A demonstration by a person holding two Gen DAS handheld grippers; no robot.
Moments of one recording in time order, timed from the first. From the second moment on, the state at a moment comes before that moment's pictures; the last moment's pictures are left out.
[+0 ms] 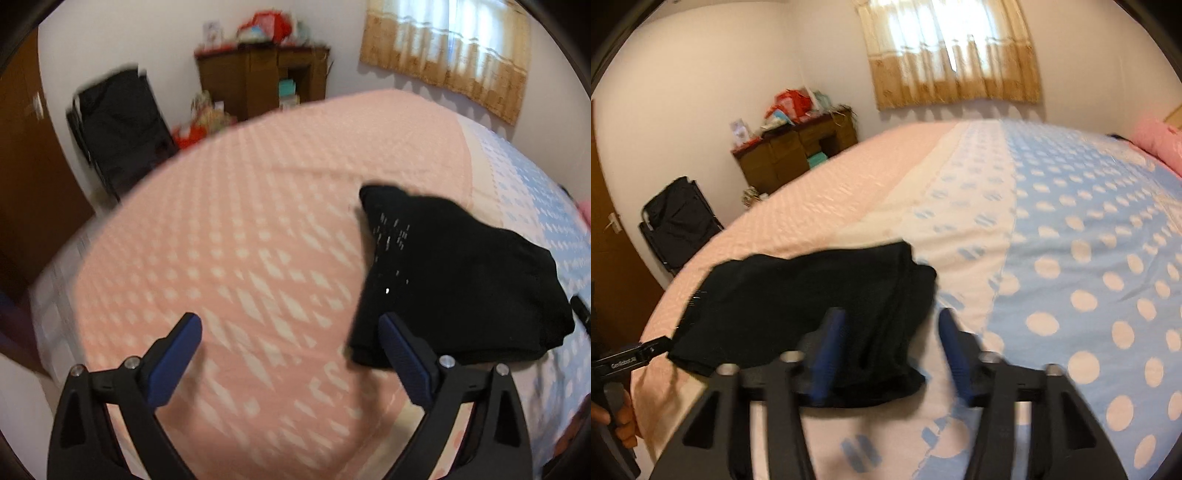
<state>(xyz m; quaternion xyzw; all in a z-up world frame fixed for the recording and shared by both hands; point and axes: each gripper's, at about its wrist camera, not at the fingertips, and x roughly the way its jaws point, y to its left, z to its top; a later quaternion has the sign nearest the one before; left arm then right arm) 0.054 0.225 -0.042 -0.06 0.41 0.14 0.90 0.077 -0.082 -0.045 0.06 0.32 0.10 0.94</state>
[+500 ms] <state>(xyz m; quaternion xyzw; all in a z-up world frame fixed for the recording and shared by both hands) 0.070 0.241 -0.062 -0.08 0.42 0.17 0.89 0.137 0.129 -0.068 -0.01 0.39 0.36 0.85</state>
